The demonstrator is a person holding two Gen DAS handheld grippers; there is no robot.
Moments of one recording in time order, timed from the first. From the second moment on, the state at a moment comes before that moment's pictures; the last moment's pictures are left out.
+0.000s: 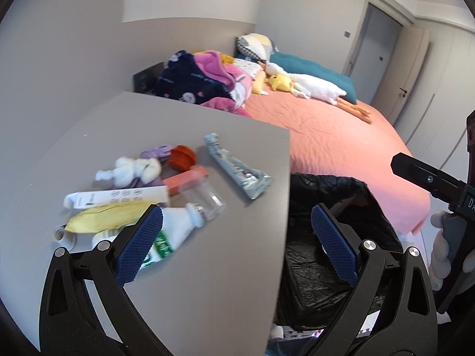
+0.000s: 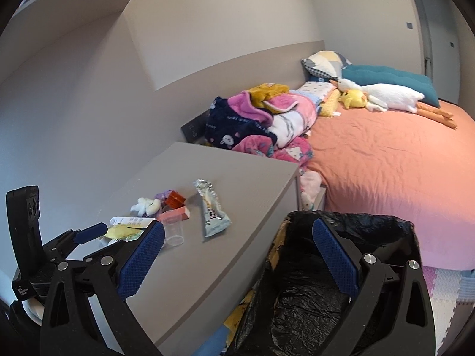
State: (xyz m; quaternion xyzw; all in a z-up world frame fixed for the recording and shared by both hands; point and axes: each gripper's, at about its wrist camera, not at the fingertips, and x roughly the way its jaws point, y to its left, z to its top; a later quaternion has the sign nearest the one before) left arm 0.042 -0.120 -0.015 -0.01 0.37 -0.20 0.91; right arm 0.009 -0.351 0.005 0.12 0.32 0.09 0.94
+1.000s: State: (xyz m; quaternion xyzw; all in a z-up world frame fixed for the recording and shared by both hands) left arm 0.066 0.026 -0.065 -0.08 0.42 -0.05 0.90; right arm 0.113 -0.275 -0.056 0.05 0.40 0.13 0.91
